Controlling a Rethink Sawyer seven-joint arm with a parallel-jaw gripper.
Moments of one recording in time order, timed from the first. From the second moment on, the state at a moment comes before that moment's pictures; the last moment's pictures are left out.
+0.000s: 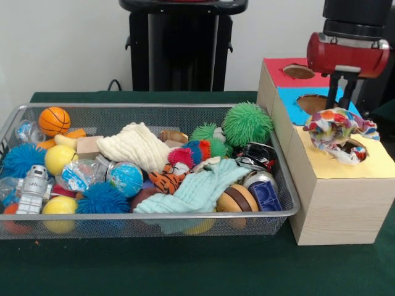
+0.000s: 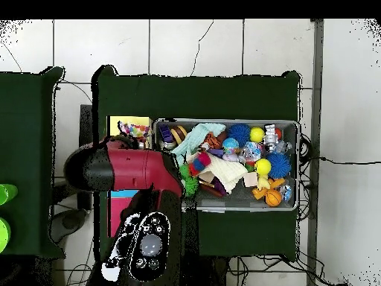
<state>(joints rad) 0.20 -0.63 -0.21 1.53 0.15 0.43 1.79</state>
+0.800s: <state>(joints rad) 0.20 -0.52 -0.21 1.51 0.26 0.43 1.80</state>
